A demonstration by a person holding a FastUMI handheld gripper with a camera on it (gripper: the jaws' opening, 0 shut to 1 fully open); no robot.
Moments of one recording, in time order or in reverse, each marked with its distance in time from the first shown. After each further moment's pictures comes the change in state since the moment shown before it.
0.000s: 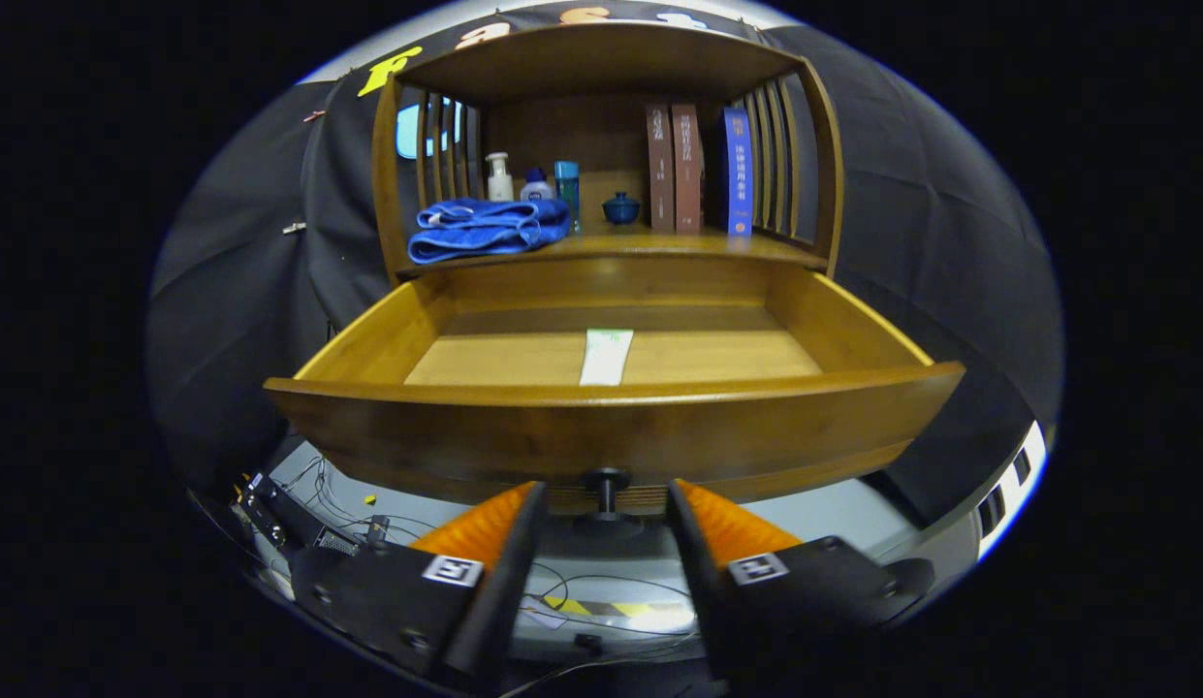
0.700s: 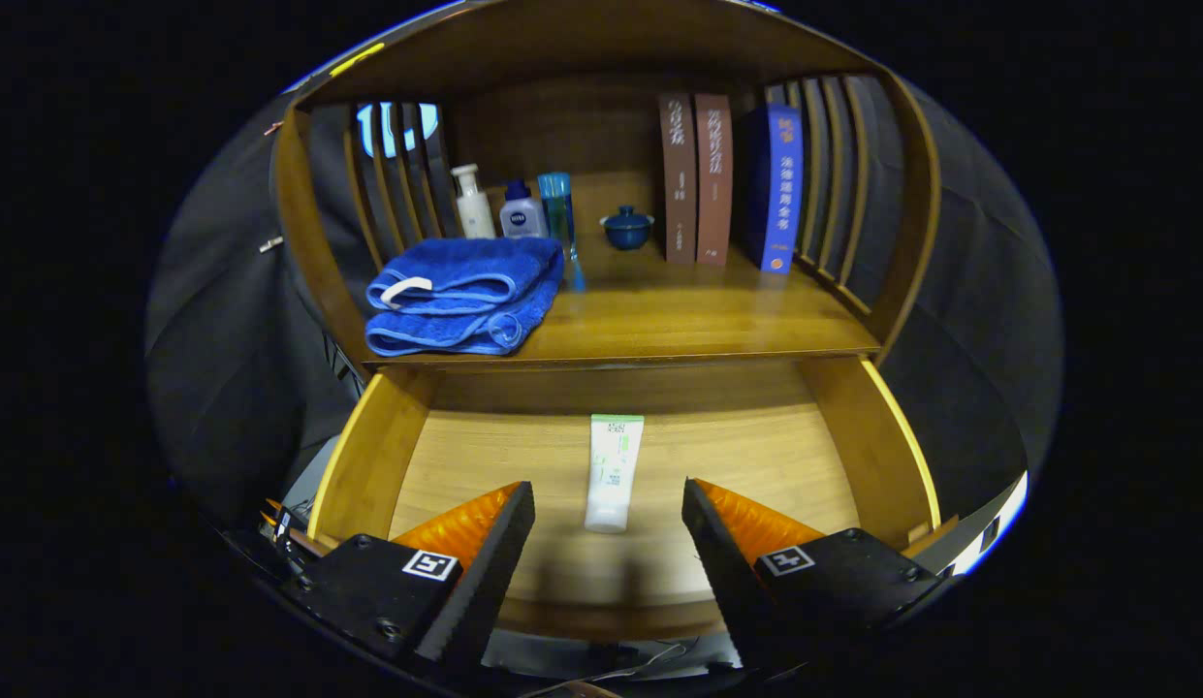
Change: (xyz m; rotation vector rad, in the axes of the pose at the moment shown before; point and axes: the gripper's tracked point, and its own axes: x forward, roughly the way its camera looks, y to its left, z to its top) arm 0.109 0.002 0.114 0.040 0.248 0.018
